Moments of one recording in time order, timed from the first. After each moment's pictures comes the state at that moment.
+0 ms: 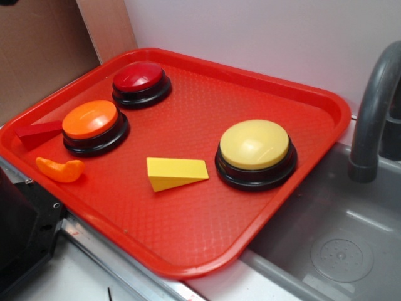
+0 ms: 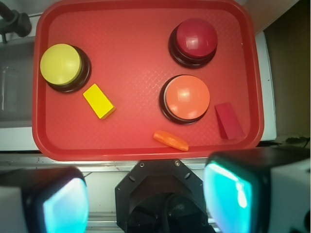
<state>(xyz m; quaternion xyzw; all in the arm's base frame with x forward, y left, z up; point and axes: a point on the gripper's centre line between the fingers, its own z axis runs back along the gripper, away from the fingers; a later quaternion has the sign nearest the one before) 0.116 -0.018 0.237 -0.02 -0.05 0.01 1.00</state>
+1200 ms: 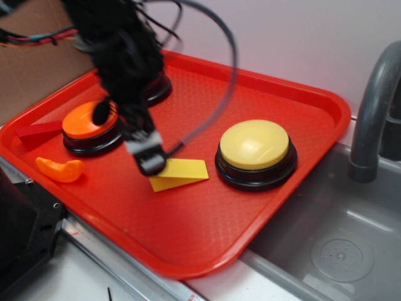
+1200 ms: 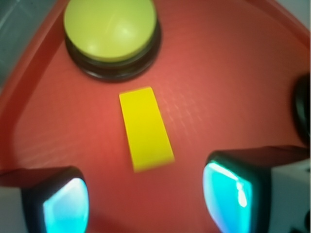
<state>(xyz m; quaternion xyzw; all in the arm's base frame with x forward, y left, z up) 0.175 -0.101 0.062 0.01 -0.03 -0.26 0.97</state>
